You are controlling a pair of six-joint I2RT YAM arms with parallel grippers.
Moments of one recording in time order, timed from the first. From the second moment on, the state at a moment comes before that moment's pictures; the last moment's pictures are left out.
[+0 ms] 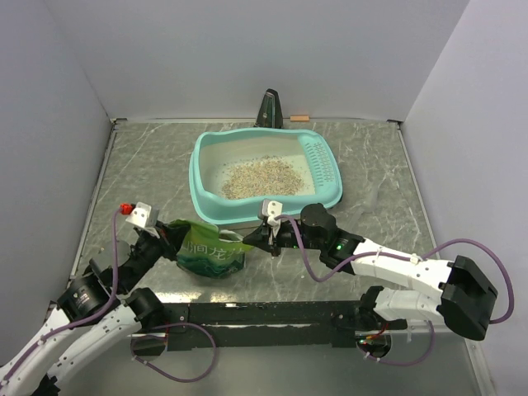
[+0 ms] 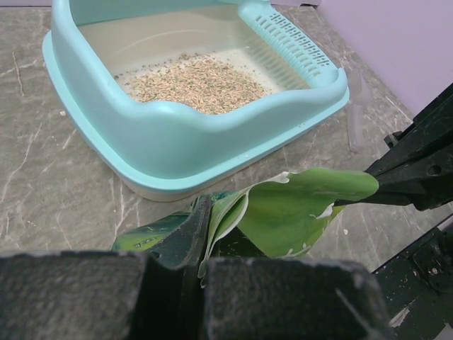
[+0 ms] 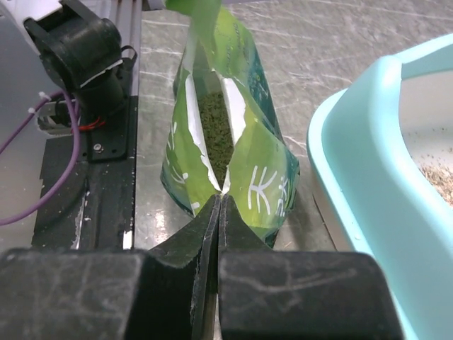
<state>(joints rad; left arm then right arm) -0.80 0.25 0.65 -0.52 -0.28 -0.33 0.95 1.13 0.62 0.35 -0.47 -0.08</state>
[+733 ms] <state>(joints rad) -0.80 0.50 0.62 -0.23 0.14 -0.35 0.70 0.81 0.77 -0.33 -0.56 -0.16</state>
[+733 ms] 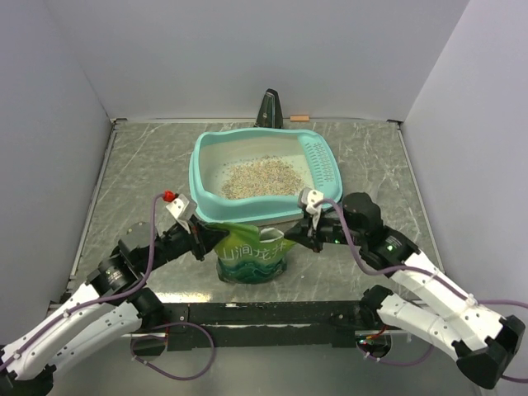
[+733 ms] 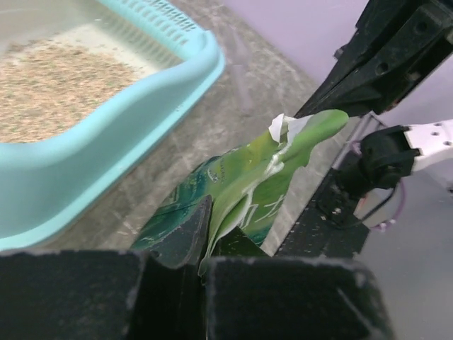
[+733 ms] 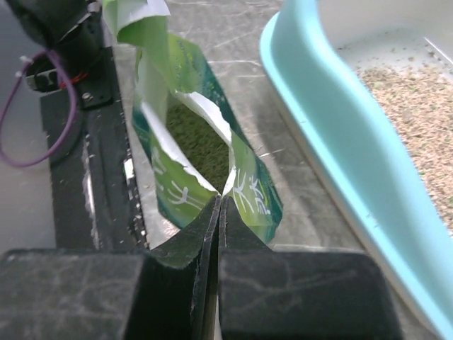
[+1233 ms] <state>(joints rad) -0.80 0.46 0.51 -0.13 0.30 -0.45 0.70 0.63 0.58 -0.24 -0.51 -0.04</state>
